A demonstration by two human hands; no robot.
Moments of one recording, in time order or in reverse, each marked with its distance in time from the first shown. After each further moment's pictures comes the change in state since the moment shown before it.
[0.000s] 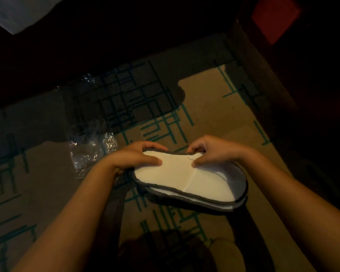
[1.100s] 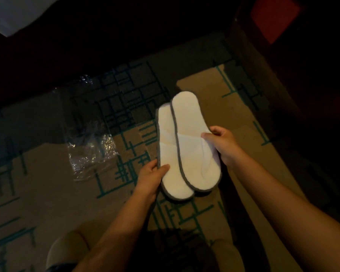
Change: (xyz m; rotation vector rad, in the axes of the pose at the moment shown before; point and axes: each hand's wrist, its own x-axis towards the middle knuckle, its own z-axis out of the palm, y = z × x) left_hand 0.024 -0.046 0.080 -0.554 0.599 -0.176; right_hand 0.014 0.032 0.012 0.865 0.770 0.281
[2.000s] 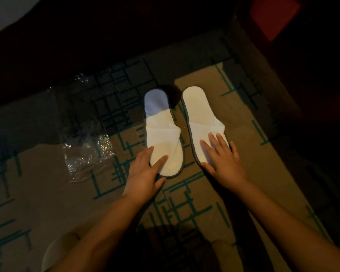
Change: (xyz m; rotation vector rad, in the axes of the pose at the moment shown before) left_hand 0.015 -0.009 -0.036 1.414 -0.026 0.850; right_hand -0.017 0.059 -0.030 -1.352 -0.103 -0.490
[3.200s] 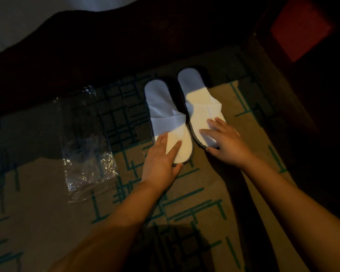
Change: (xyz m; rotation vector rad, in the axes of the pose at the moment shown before) left_hand 0.092 0.006 -0.012 -0.038 0.167 -0.058; right_hand 0.111 0.007 -0.060 0.070 -0.001 -0.143
